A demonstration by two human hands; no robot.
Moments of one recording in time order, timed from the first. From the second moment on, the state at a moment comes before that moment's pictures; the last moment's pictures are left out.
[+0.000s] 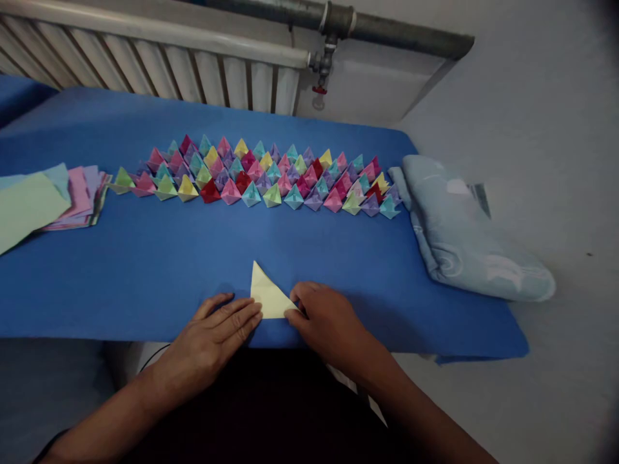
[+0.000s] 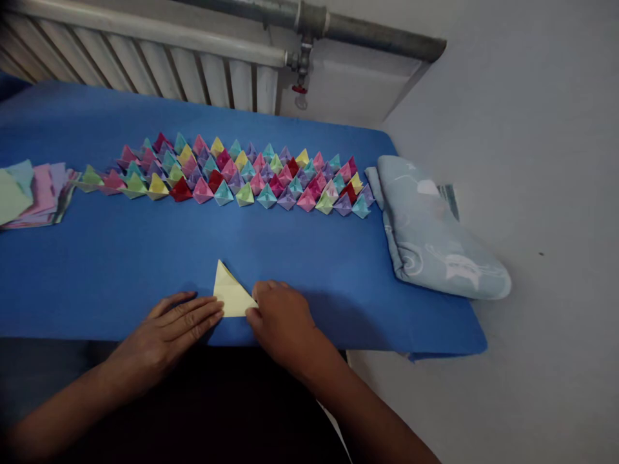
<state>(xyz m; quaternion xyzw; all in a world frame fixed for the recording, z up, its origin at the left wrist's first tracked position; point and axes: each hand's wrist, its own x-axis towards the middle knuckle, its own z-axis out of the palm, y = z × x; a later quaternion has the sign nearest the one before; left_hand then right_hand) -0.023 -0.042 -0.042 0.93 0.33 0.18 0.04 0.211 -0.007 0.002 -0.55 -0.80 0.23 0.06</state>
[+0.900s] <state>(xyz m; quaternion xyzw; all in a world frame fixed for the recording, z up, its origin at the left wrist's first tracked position) 0.012 0.005 -0.010 0.45 0.53 0.35 0.62 0.205 0.008 0.013 -0.54 -0.64 0.41 0.36</state>
